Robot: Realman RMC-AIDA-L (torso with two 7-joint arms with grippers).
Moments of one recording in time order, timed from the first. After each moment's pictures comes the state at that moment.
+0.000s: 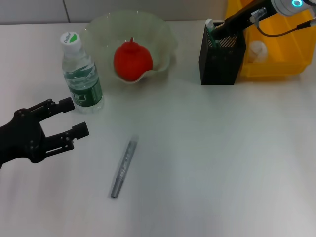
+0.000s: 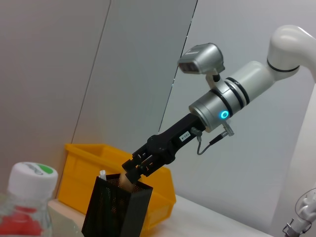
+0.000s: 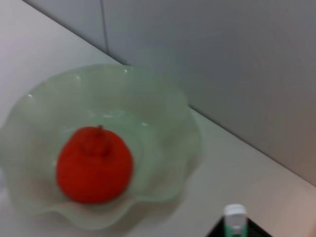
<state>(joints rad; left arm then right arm) -0.24 -2.00 0.82 0.61 1.61 1.76 -1.24 0.95 2.07 -1.00 -0.96 -2.69 -1.21 2.36</state>
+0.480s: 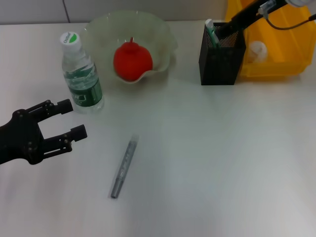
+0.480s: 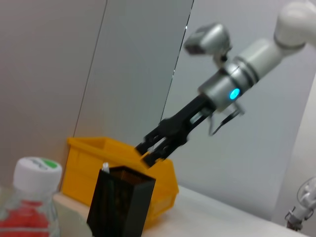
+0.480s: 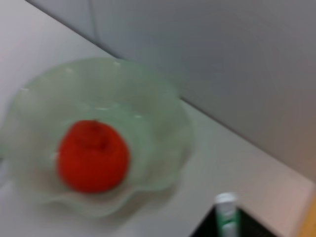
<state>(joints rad) -0.24 -1.99 0.81 0.62 1.64 1.76 -1.24 0.95 2.08 -0.99 -1.12 -2.73 -1.40 2.44</state>
